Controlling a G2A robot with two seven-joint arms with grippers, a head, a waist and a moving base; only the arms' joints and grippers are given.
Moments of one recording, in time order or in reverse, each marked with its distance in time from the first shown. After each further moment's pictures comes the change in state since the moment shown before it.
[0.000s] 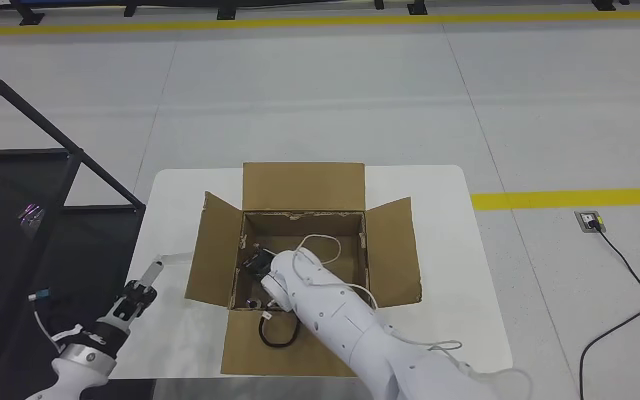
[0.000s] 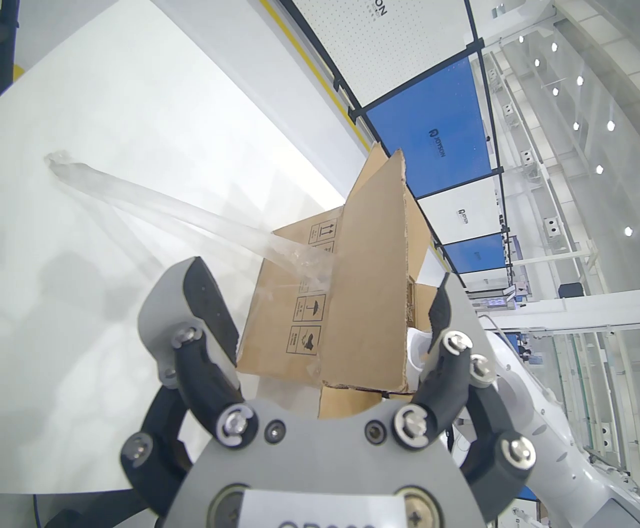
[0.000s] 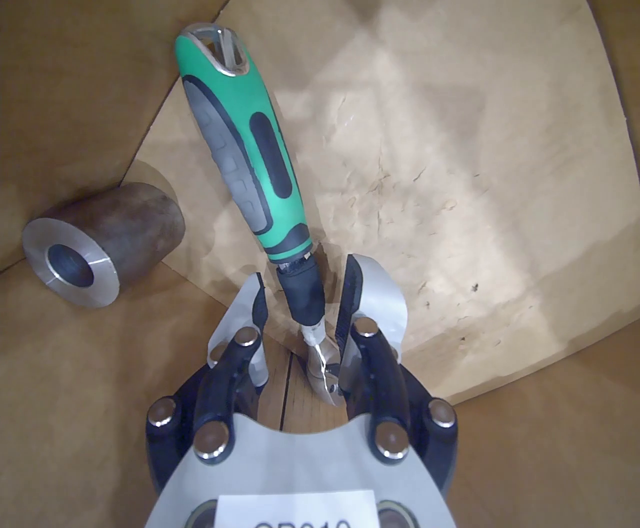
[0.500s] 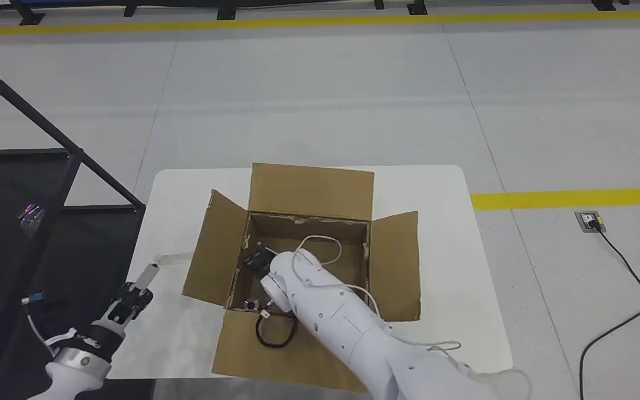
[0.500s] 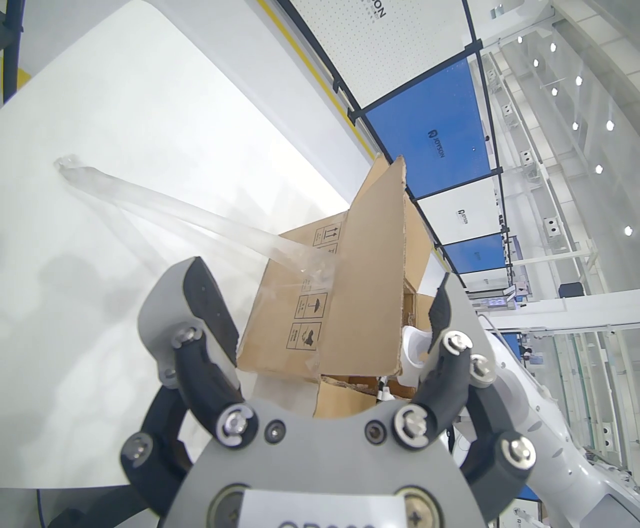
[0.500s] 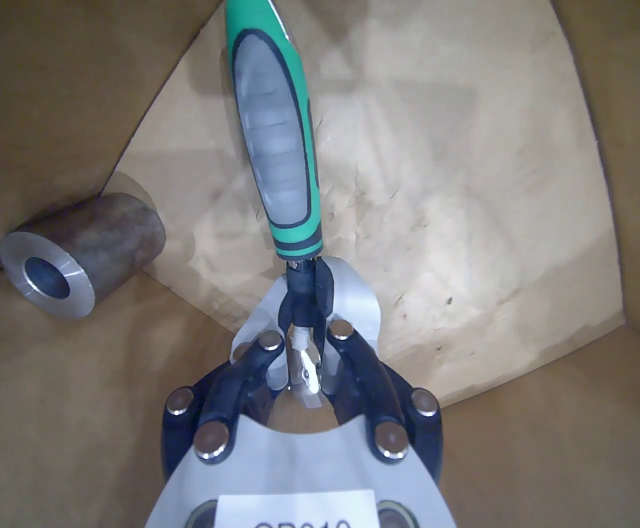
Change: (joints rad) left arm 0.021 -0.001 -0.023 -0.007 -0.009 -0.017 -0.005; right arm 0.003 0.000 0.000 -0.003 -0.005 0.039 -0.007
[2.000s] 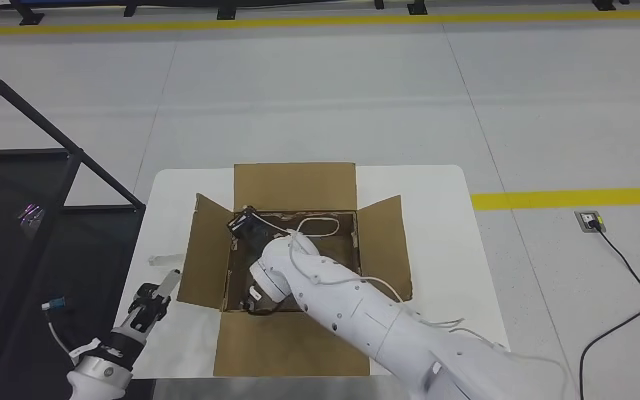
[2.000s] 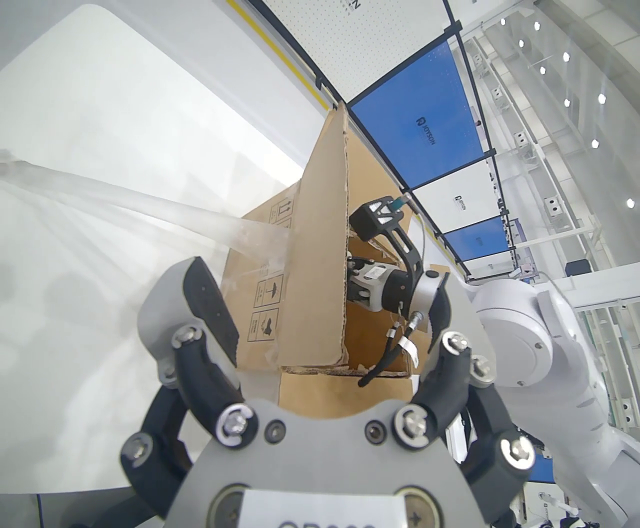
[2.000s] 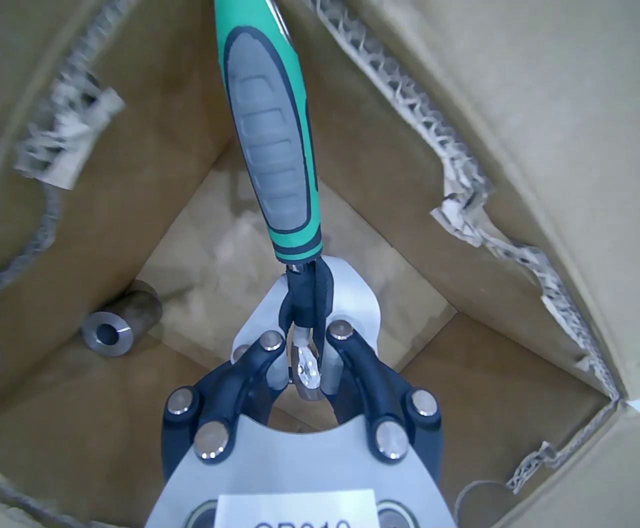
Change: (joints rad) left arm 0.061 -0.016 0.082 -0.112 0.098 -0.004 0.096; right arm -0.017 0.216 0.147 -0.548 -0.282 0.263 0.010
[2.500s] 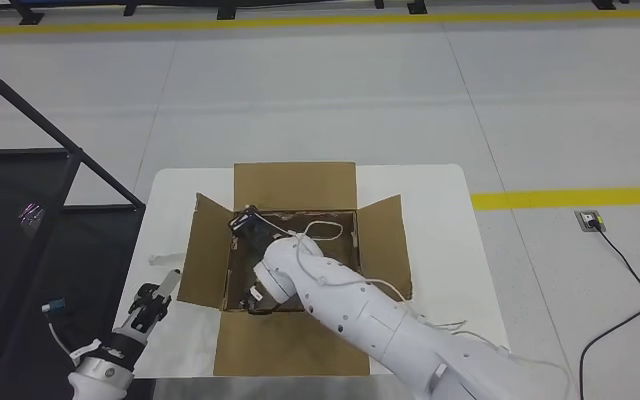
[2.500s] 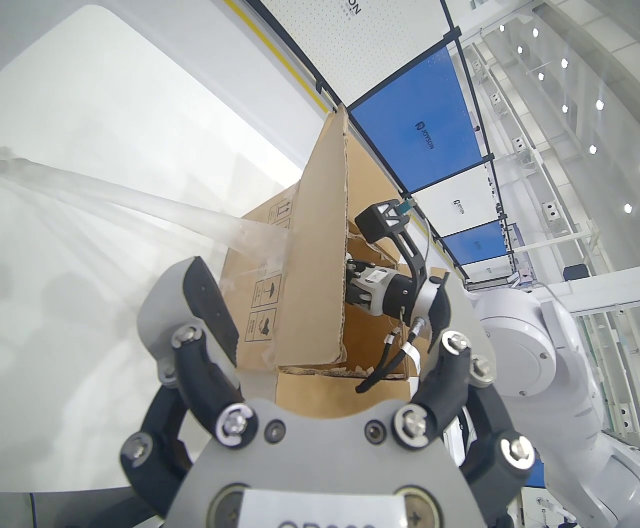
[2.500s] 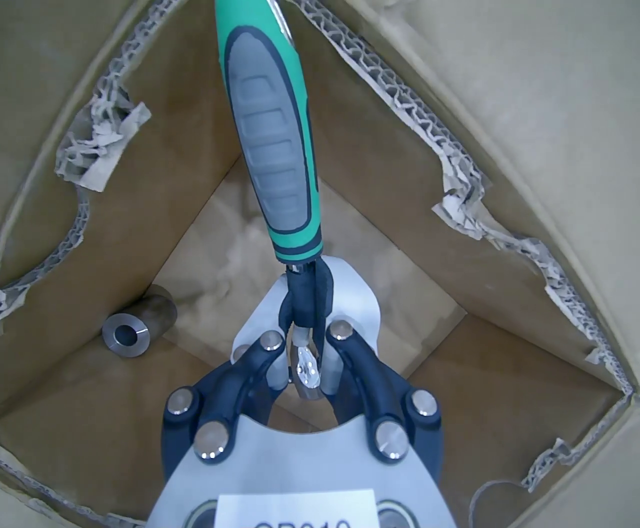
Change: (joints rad) left arm 0.004 -0.002 0.006 -0.006 0.001 0.007 0.012; right arm -0.009 0.005 0.039 0.019 0.013 -0.038 -0.039
